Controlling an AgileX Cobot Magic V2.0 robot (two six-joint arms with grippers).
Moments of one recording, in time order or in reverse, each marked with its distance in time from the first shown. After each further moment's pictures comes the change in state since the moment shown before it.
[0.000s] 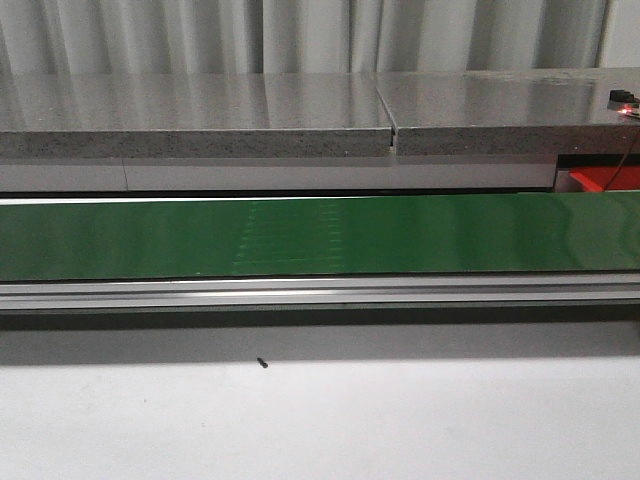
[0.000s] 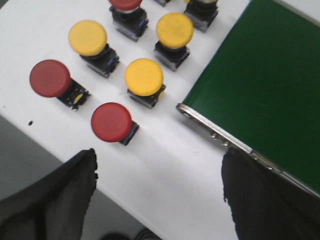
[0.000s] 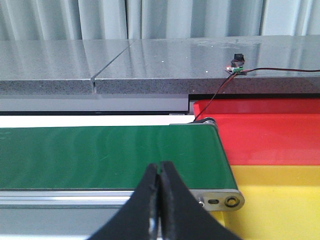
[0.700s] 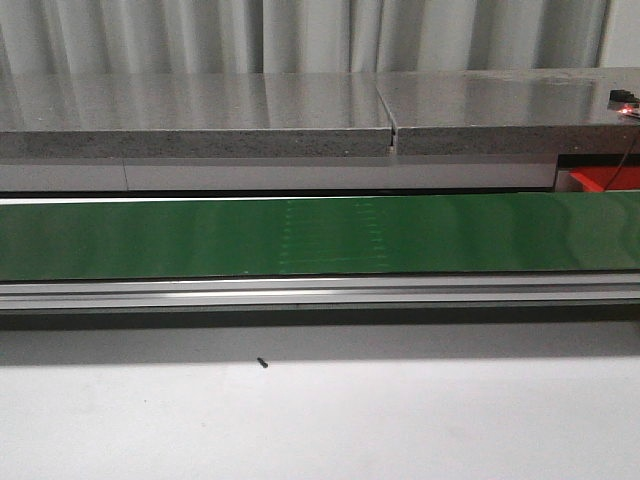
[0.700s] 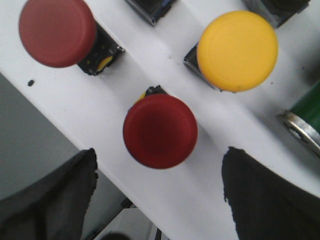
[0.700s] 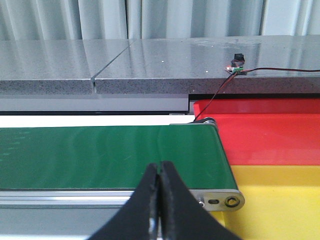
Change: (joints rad) left arm 0.129 0.366 -0.002 -0.011 -0.085 -0.002; right arm 0.000 0.000 0.000 0.000 0.000 0.000
